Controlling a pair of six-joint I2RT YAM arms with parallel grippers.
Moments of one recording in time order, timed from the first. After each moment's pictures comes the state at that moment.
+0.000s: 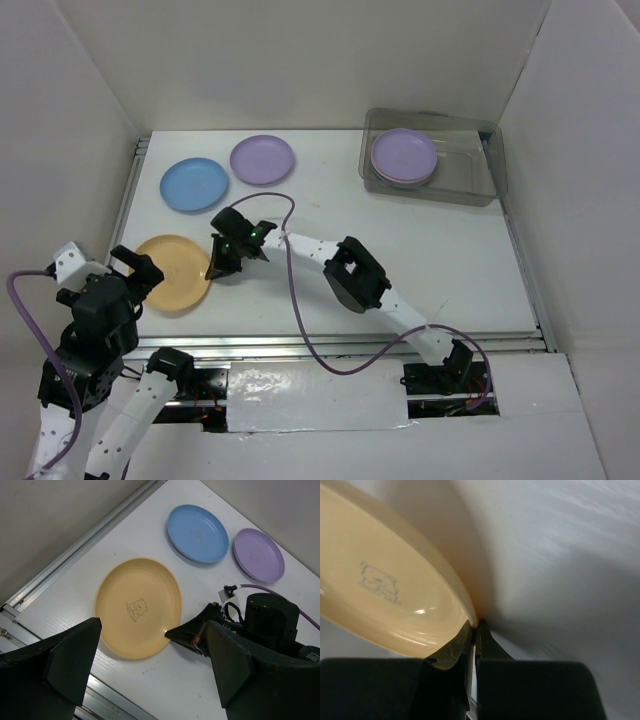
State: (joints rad) left arm -0.28 0.36 0.96 -0.98 -0.73 -0.63; right arm 1.01 2.66 2.30 -0.46 -0.30 1.01
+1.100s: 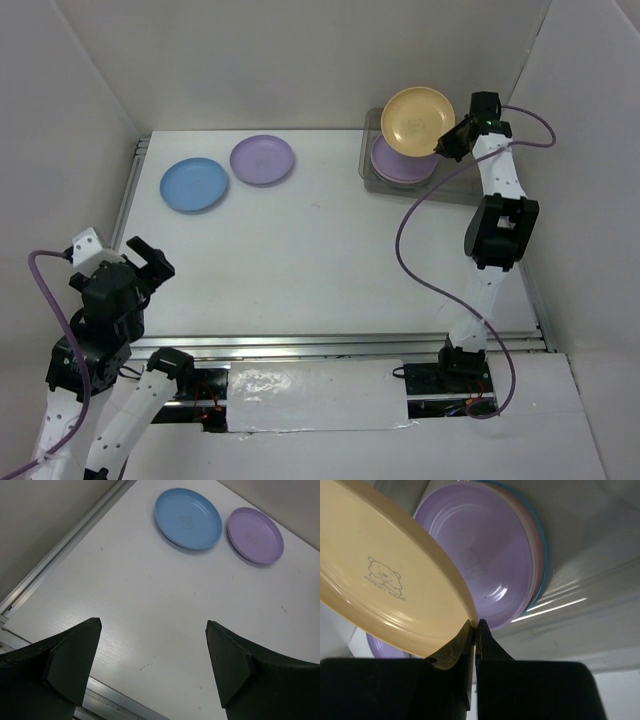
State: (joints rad) left arm -0.28 0.42 0.95 -0.93 -0.65 -0.58; right arm -0.13 2.15 2.07 -0.70 -0.10 0.81
